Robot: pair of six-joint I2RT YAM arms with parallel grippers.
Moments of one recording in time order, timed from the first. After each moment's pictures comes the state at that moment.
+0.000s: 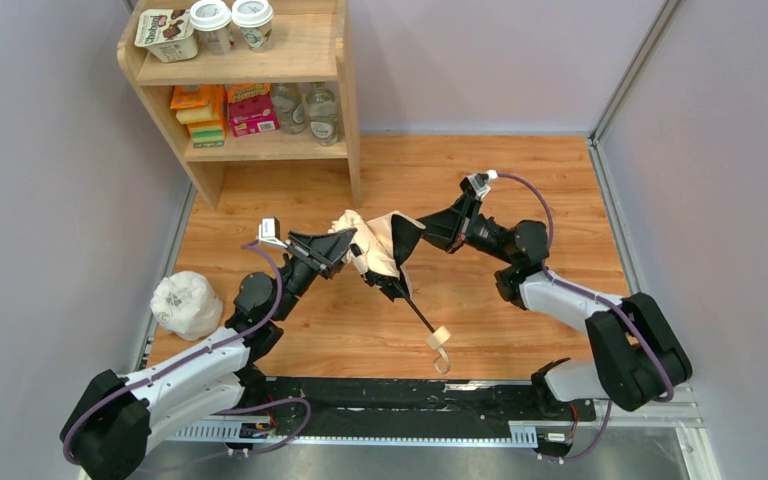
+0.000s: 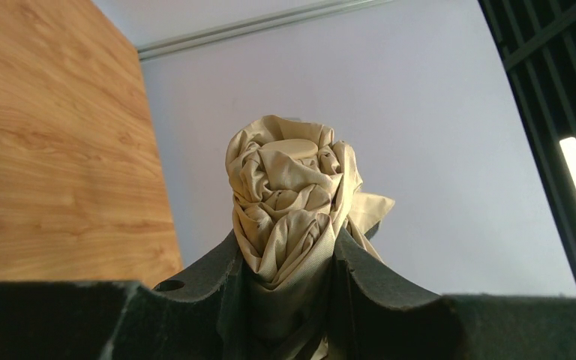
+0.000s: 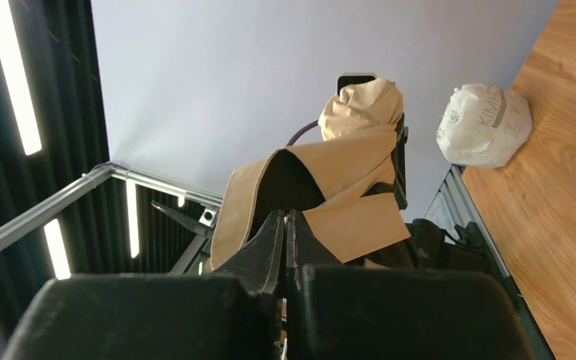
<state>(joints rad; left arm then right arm) -0.66 0.85 0.26 0.87 -0.04 -1.42 0.43 1.38 0.59 1.27 -0.76 1.77</state>
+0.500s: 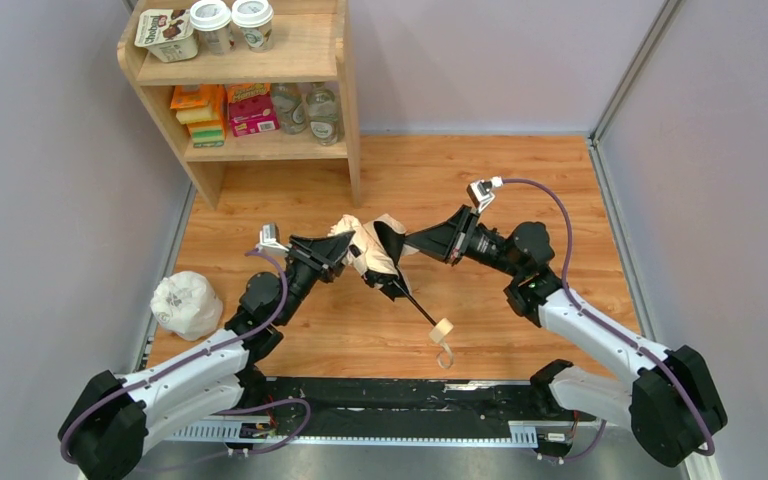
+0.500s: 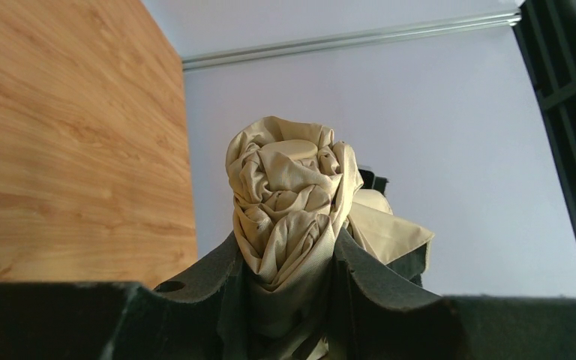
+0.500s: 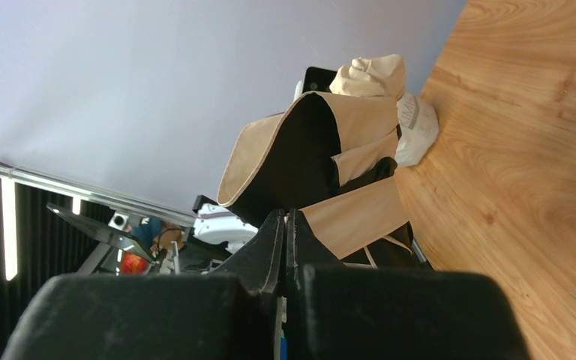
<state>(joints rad) -0.69 0.83 0.25 0.76 -0.16 -1.45 0.53 1.08 0.58 0.72 -0.62 1.39</state>
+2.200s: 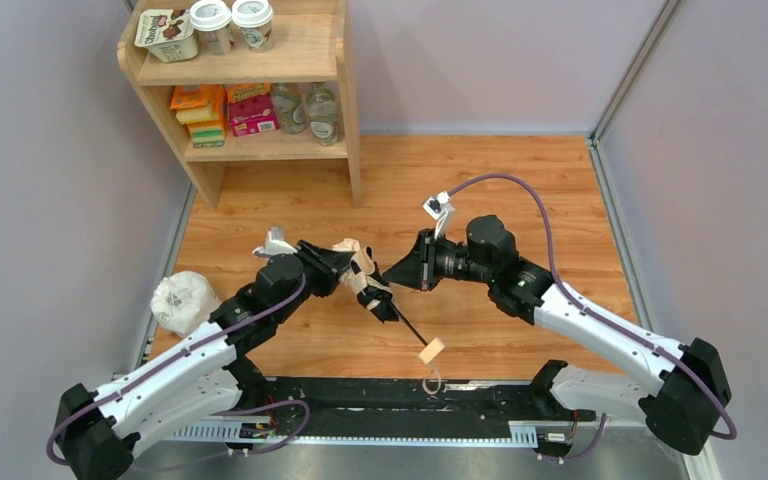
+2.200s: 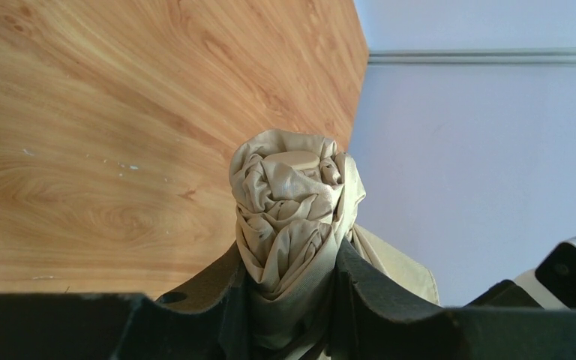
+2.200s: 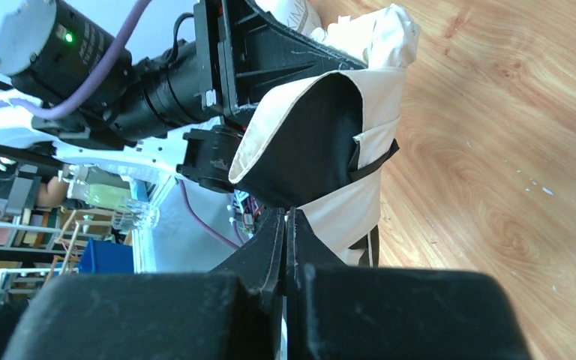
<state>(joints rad) -0.76 0.76 0.50 -0.10 -0.27 -1.45 0.80 1.10 0.81 0.06 -0.48 0.73</state>
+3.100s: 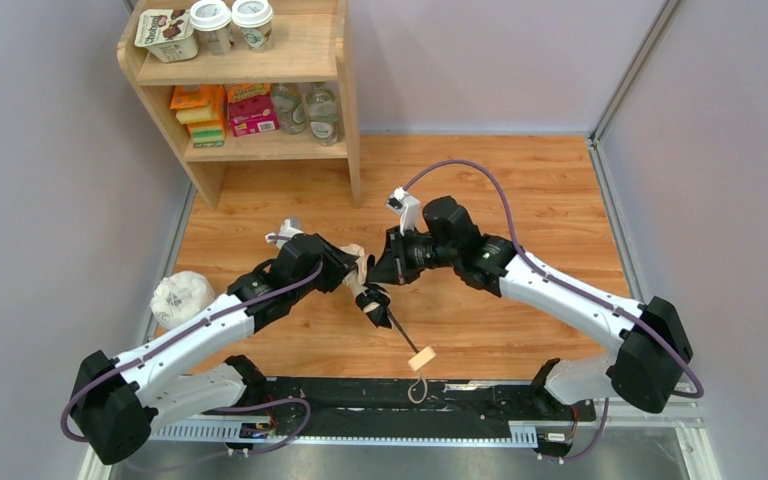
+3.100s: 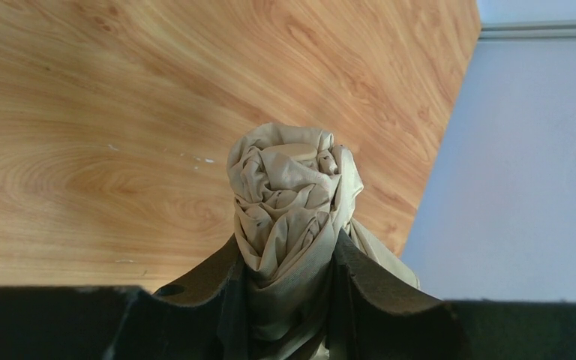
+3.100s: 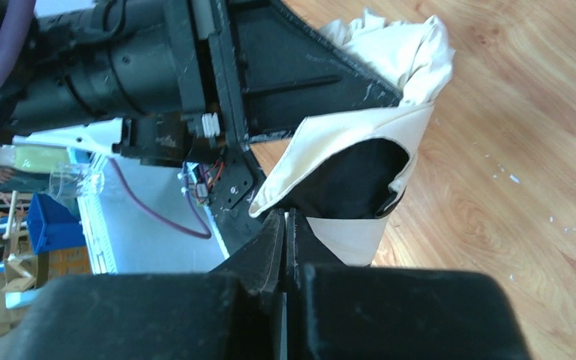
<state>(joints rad) -0.73 0.98 0.66 -0.28 -0.21 -1.35 0.84 1.32 1.02 -0.17 -0.49 0.55</state>
